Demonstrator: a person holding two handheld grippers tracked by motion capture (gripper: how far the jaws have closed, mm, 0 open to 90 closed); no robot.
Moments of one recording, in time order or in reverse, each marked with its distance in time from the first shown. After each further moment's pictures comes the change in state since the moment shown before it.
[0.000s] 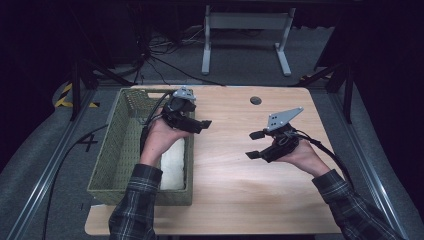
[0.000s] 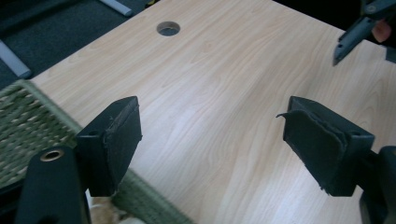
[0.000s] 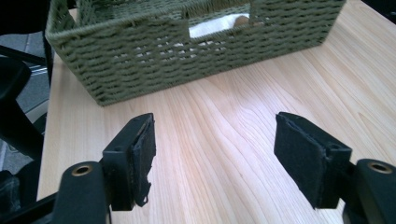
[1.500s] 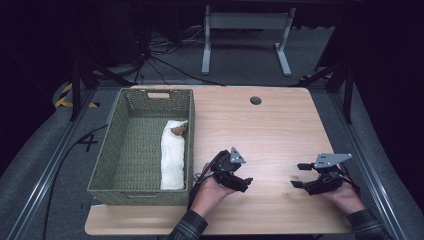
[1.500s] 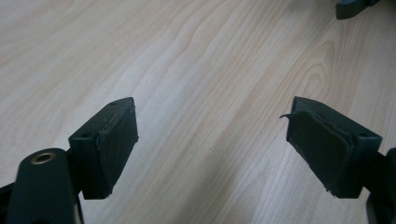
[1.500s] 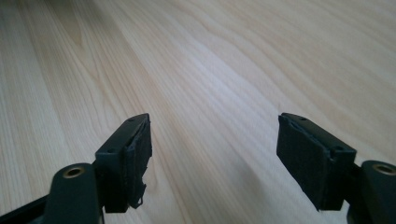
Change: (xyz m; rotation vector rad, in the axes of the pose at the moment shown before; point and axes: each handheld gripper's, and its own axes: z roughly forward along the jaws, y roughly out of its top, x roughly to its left) left arm -0.135 -0.083 0.126 0.106 -0.082 0.022; right arm 0.012 -0.185 -0.048 0.042 -0.219 0.203
